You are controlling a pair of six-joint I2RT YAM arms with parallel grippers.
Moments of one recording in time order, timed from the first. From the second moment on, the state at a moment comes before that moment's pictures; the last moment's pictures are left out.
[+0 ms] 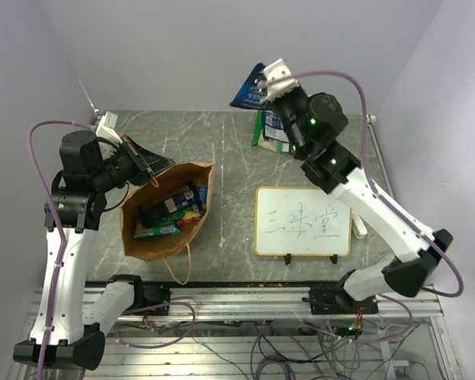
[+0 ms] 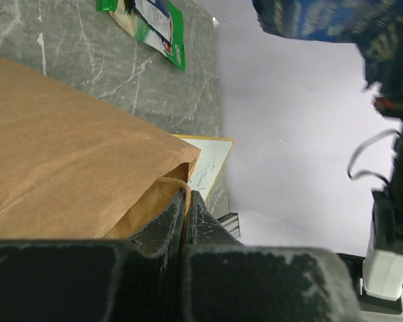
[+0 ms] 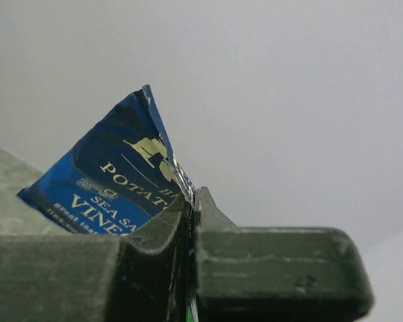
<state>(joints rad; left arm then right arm) -0.06 0.92 1.26 -0.69 0.58 -0.85 0.80 1.40 1.59 0.11 0.39 -0.75</state>
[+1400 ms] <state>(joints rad) -0.06 0.98 1.37 -0.80 0.56 -0.81 0.18 2.05 1.92 -0.45 0.49 0.11</state>
